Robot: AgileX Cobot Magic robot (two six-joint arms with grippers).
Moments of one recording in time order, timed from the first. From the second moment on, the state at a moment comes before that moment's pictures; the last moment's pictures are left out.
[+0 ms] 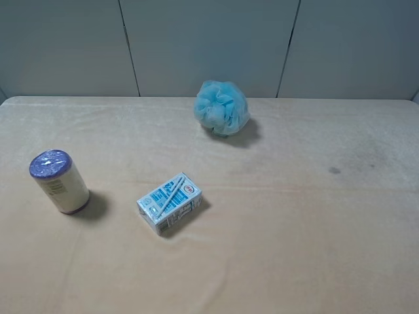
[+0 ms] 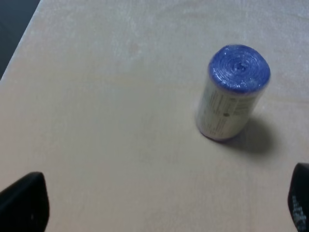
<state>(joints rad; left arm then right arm) 0.15 -0.01 -0.50 -0.01 1.06 0.01 -0.04 0.00 -0.49 0.06 1.02 -0.03</state>
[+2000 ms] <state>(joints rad) 0.14 0.74 -0.89 -0.01 1.15 0.00 -0.04 0.00 -0.49 0.06 1.02 -0.03</state>
